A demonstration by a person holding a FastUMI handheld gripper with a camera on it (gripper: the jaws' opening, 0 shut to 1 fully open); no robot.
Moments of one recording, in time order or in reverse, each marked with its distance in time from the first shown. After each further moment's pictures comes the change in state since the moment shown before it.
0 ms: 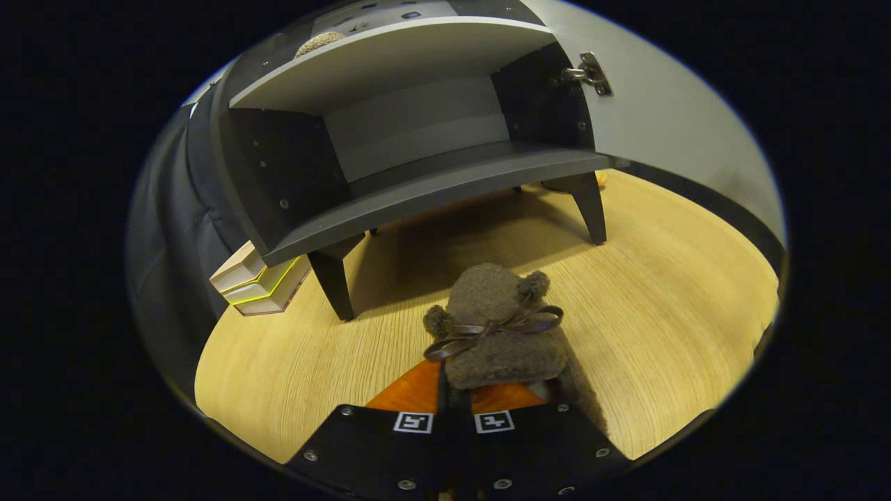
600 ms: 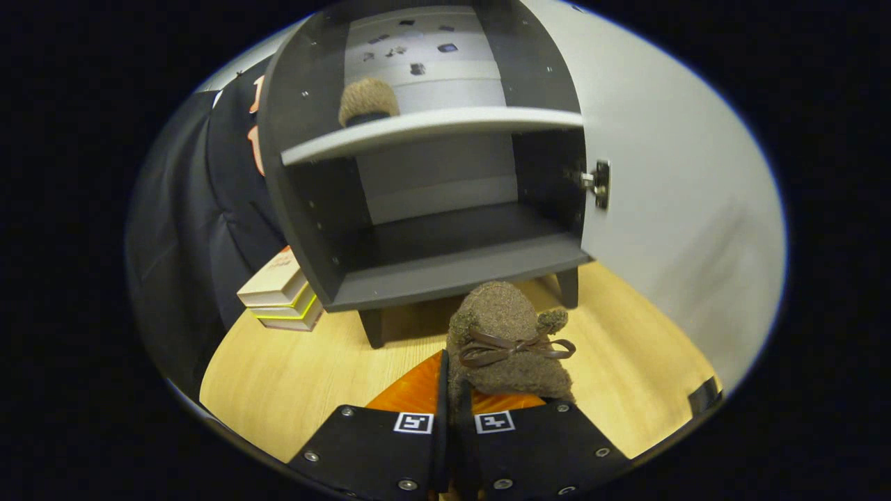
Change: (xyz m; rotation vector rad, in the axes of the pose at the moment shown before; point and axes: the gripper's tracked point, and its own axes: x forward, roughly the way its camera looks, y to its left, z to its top) arm -0.099 0.021 0.091 -0.125 -0.123 -0.018
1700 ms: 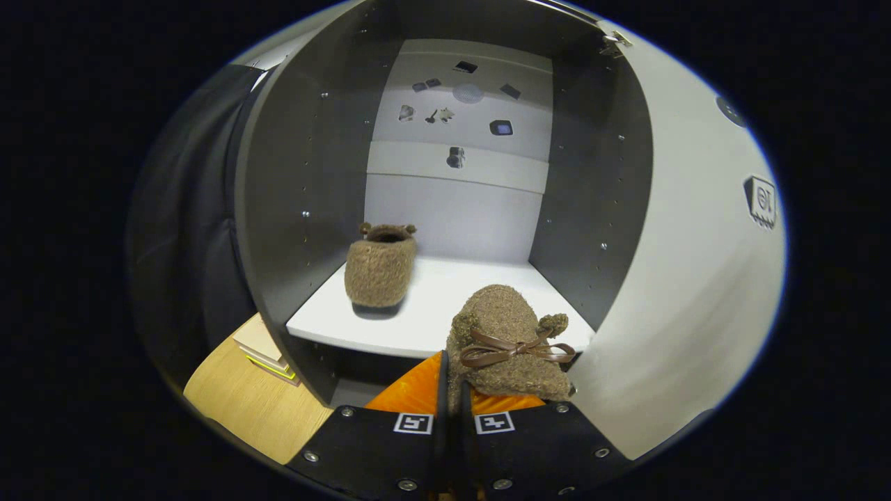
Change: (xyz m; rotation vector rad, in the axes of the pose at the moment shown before) arm 0.021 -0.004 0.227 -0.244 -0.136 -0.021
